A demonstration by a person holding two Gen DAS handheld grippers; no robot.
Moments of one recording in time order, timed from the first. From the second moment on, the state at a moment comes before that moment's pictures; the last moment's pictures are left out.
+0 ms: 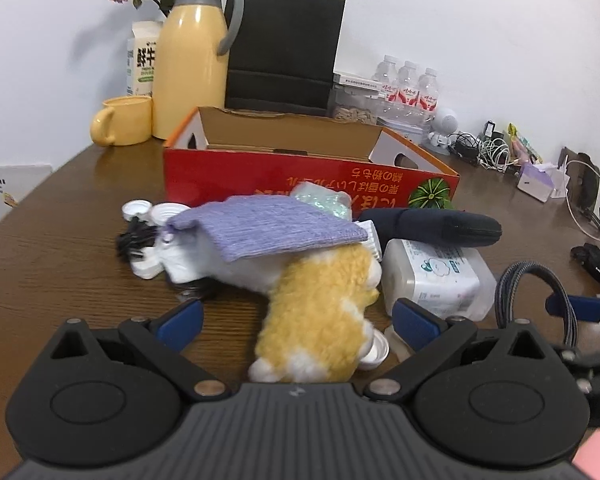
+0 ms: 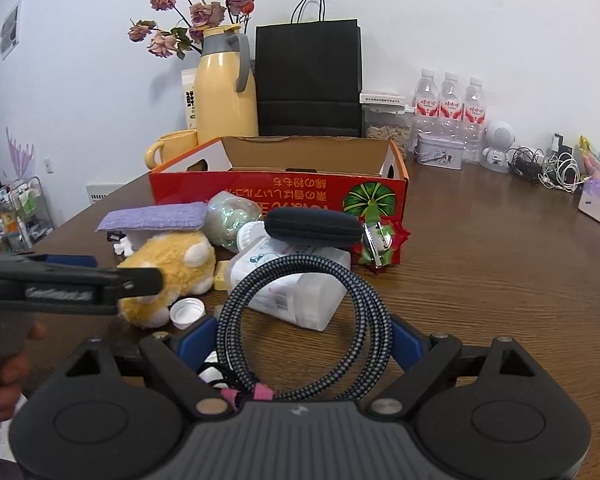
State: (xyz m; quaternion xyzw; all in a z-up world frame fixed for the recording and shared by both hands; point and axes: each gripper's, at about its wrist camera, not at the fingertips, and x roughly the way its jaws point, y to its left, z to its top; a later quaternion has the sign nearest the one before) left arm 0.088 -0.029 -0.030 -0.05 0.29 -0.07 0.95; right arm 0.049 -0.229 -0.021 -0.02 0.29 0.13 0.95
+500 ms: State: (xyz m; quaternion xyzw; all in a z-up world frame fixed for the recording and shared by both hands) left arm 0.064 -0.027 -0.015 -0.05 0.27 -0.12 0.96; right arm 0.051 -0.232 -0.026 -0.01 0.29 0.14 0.95
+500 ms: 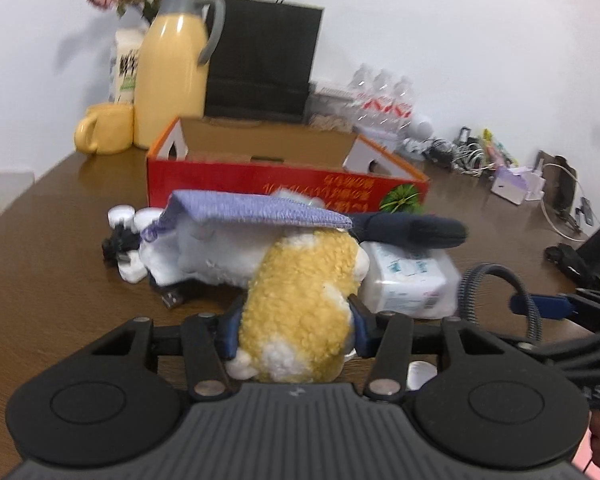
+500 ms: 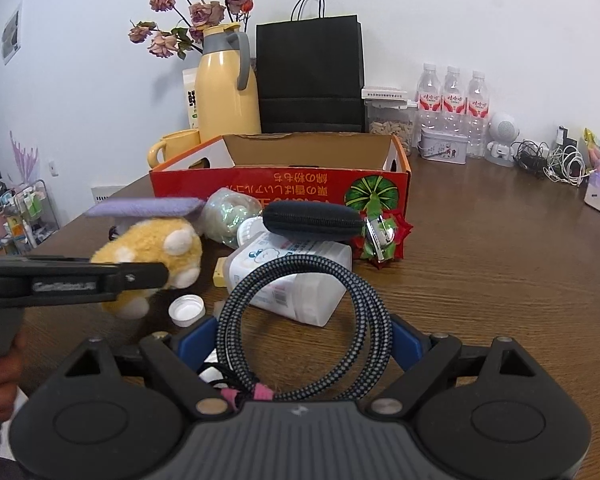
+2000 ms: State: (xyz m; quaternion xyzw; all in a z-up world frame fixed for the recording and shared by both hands) left arm 0.107 -0.011 -0.002 -0.04 0.30 0.00 0.95; right arm 0.057 -0.227 -0.017 -0.01 0.28 0.14 0.95
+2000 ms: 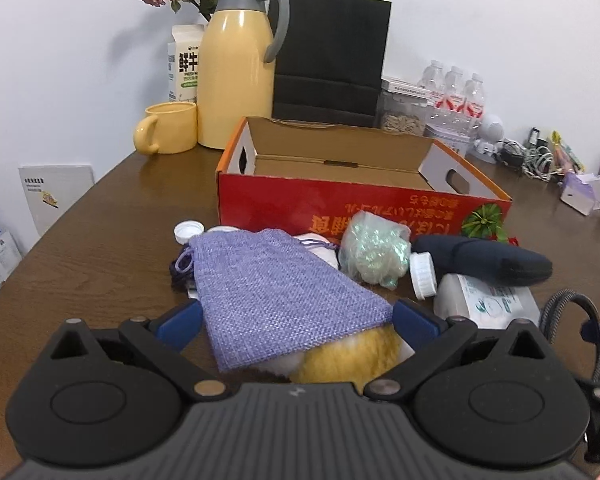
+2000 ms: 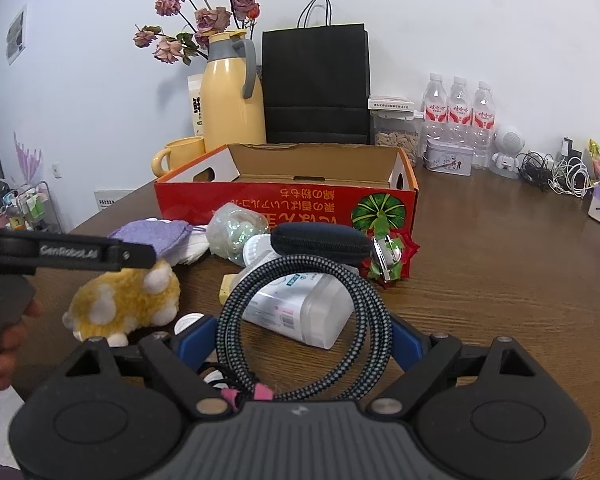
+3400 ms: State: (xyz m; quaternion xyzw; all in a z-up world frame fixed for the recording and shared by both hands) left arm 0.062 0.003 0.036 0.02 0.16 -0.05 0.99; right arm 0.059 -0.221 -0.014 -0.01 0.28 0.14 0.95
